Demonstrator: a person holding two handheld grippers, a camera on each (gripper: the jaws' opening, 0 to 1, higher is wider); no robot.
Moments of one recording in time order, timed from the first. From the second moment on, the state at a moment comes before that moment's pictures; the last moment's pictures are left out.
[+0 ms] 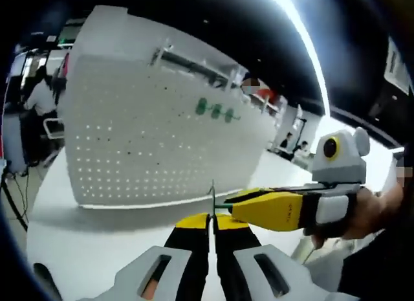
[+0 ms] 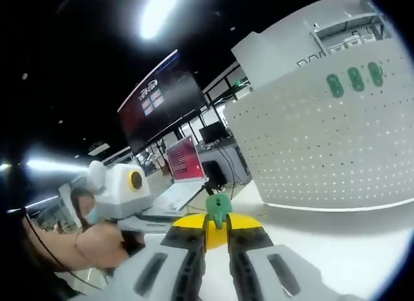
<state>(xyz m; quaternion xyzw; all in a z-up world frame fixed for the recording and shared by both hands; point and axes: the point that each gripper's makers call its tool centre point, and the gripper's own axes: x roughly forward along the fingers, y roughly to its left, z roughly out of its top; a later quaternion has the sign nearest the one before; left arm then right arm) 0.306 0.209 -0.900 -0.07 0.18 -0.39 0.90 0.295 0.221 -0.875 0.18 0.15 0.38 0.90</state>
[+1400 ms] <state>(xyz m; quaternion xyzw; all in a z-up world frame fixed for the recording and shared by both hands) 0.296 0.205 -0.900 -0.02 0.15 -0.42 0.89 0.299 0.212 -0.871 0.15 0.13 0.38 0.90</state>
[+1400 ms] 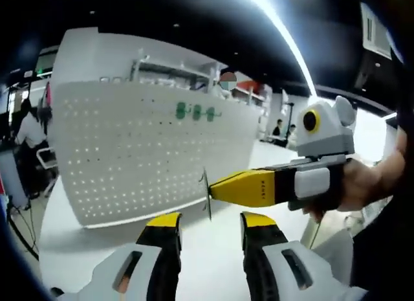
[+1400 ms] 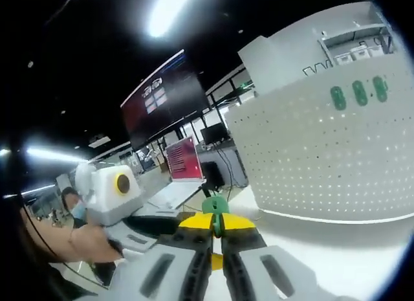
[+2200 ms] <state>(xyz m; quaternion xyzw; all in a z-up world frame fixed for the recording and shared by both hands) 0.290 0.195 -0.894 -0.04 0.14 -0.44 0.89 0.310 0.187 -0.871 0.12 0.11 0.36 0.92</state>
